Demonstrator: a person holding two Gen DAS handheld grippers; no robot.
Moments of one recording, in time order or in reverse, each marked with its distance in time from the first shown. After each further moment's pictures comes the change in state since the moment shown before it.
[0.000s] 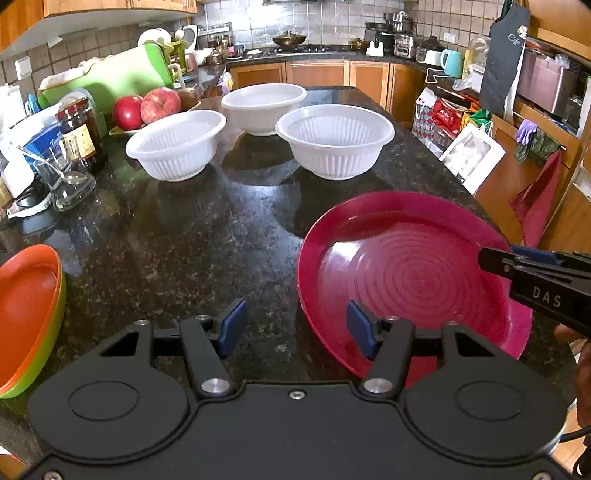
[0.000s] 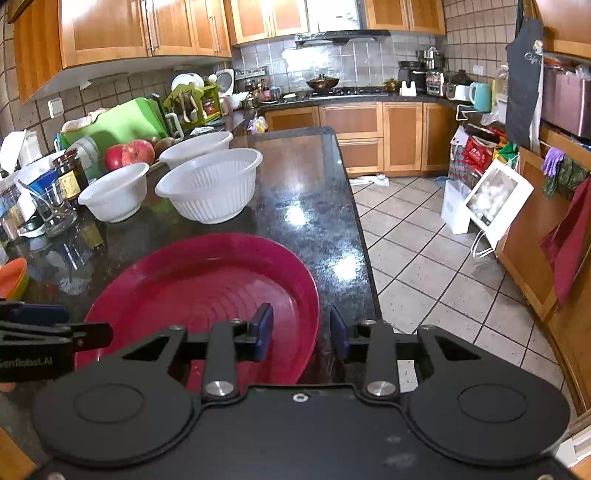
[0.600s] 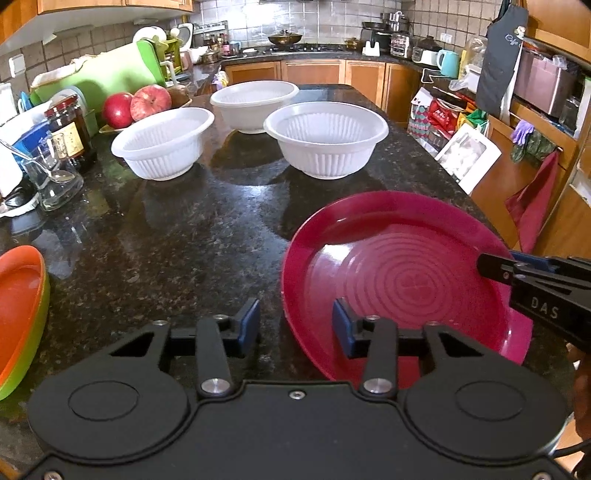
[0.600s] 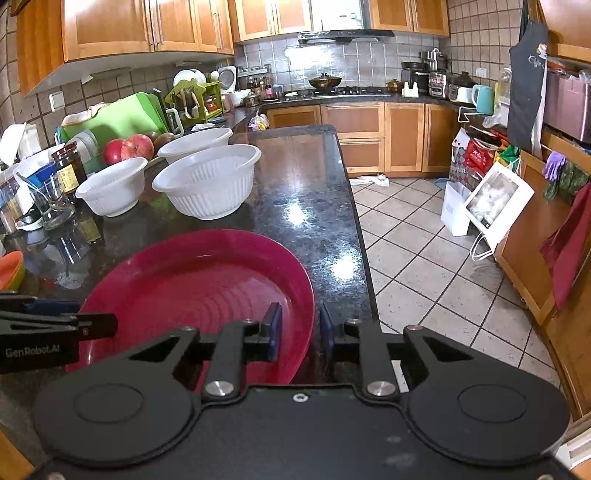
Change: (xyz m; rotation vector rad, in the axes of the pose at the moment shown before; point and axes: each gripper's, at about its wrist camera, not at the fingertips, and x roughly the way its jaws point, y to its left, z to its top) left arm 0.007 -0.006 0.002 -0.004 0.000 -0.028; right arm 0.005 0.001 0.000 -0.011 0.002 -0.010
